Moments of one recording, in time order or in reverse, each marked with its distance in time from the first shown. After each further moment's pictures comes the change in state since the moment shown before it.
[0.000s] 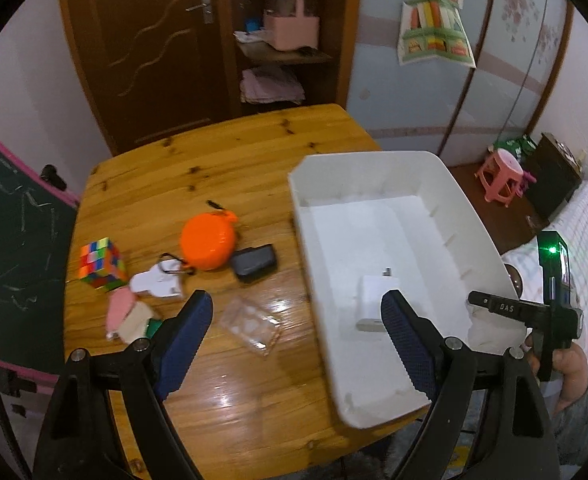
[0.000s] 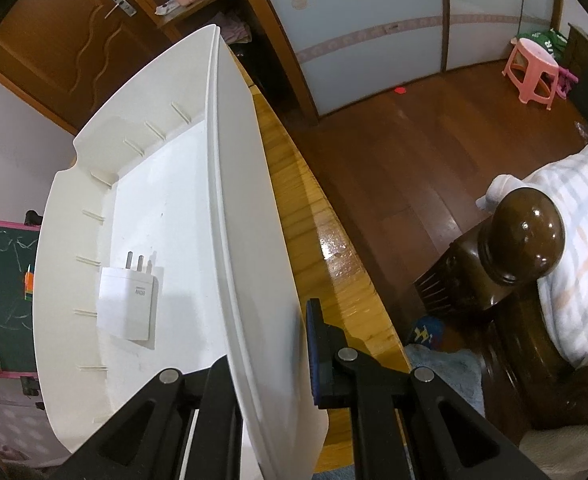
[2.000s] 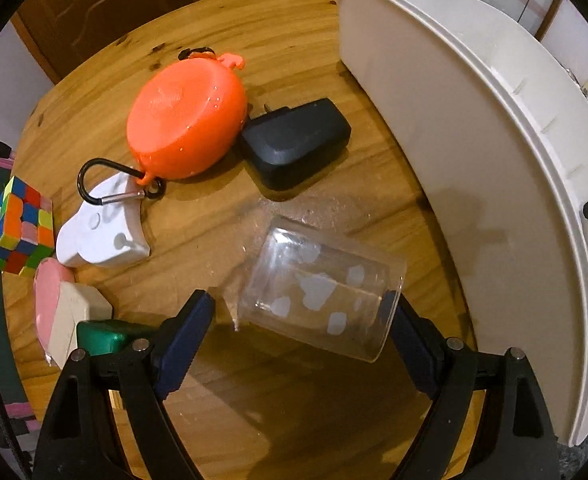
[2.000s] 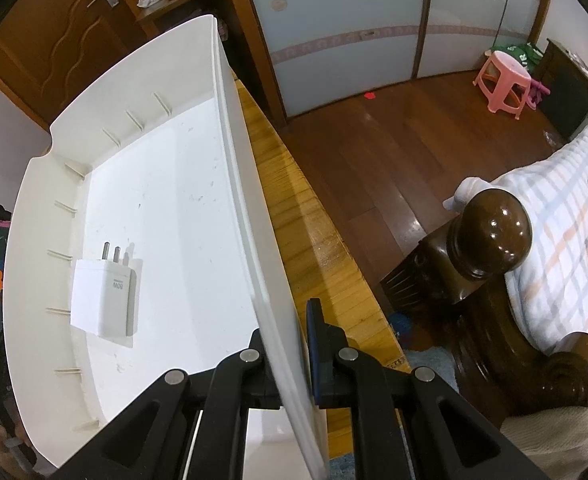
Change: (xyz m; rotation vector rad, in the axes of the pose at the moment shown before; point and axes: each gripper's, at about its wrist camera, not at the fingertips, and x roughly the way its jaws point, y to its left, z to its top) left arm 0.171 0.053 -0.049 0.132 0.300 -0.035; right arm -0.006 0.023 -0.009 -0.006 -0.013 -0.162
